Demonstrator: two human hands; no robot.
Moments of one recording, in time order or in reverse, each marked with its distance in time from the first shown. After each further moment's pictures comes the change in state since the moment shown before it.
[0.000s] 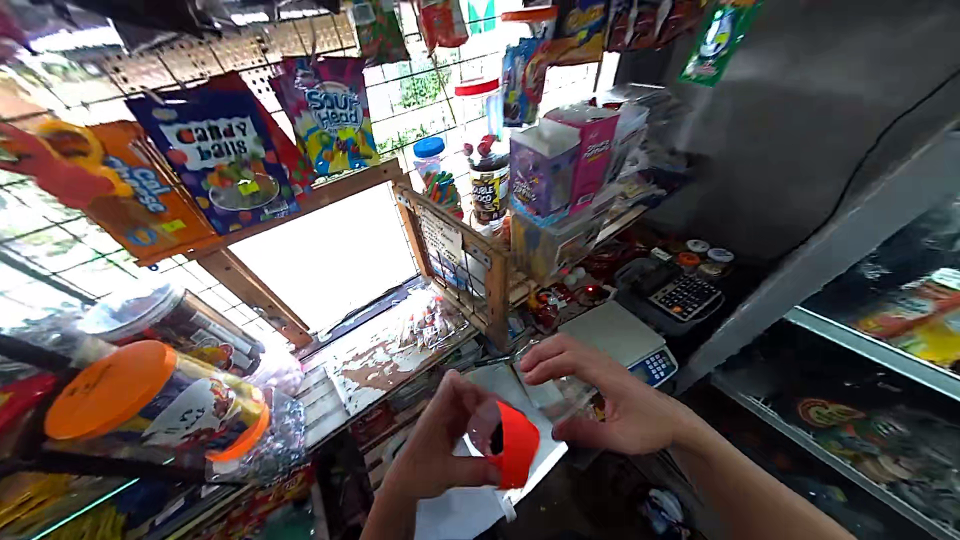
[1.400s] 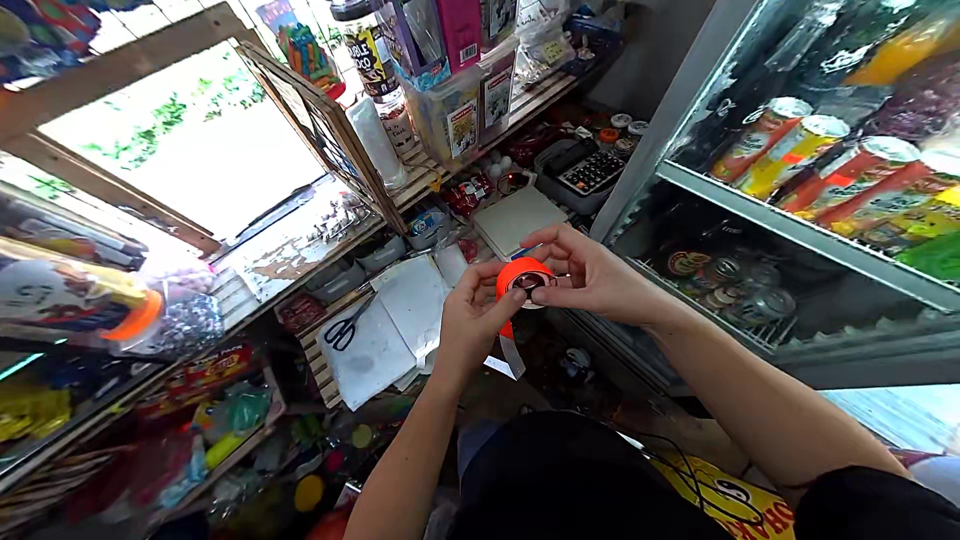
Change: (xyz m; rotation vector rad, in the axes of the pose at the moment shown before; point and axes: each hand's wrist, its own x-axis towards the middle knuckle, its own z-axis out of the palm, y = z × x) left_hand 0.050 -0.058 0.253 0.031 0.475 -0.408; right_hand -0.192 -0.068 -0.074 0.334 0.181 0.695
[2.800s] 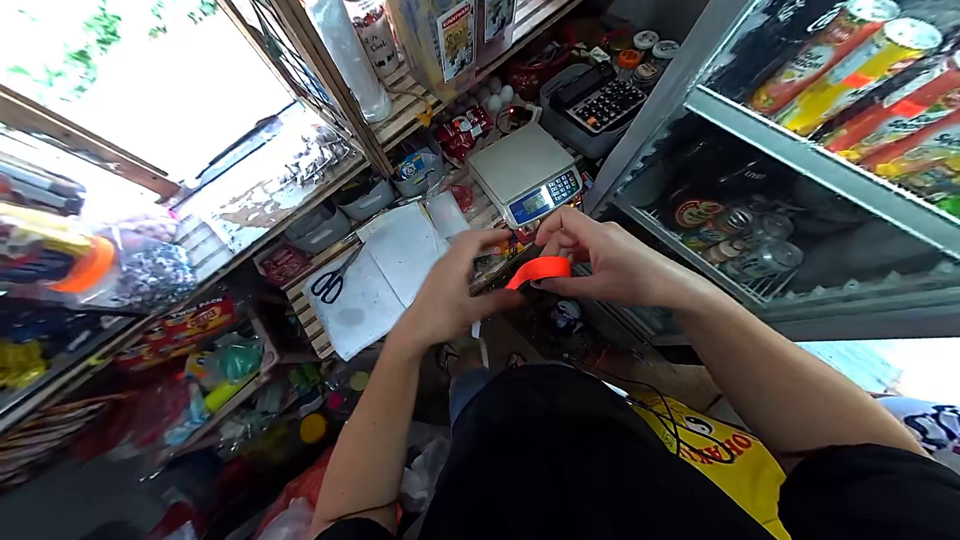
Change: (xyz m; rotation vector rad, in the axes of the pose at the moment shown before) left_hand -0.008 -0.004 -0.040 0.655 -0.326 0.197; right_hand -0.022 0.028 0.004 -0.445 -0.116 -0.075
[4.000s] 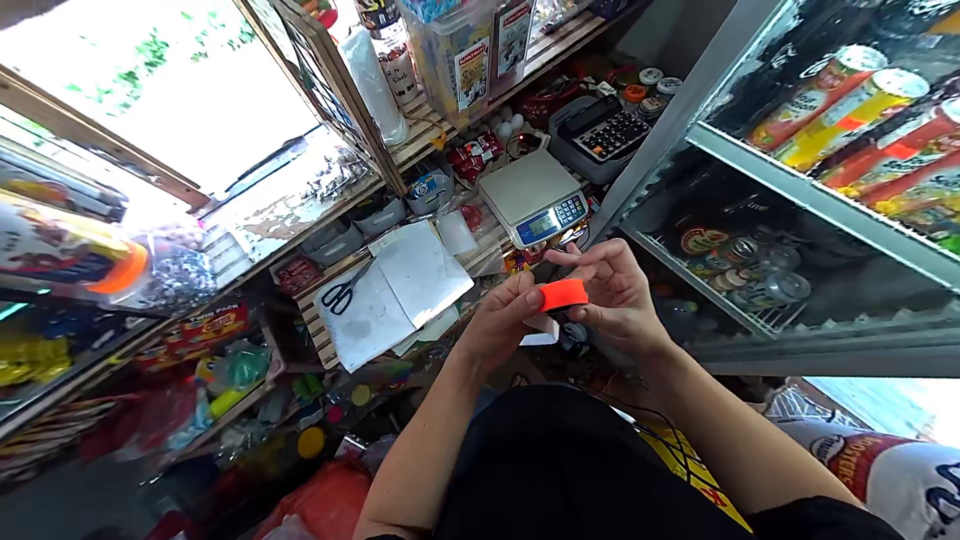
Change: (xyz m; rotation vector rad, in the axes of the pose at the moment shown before) left_hand 0.009 -0.010 0.075 -1.361 -0.070 -0.049; right_hand -0.019 0.037 0.040 0.597 0.383 -0.322
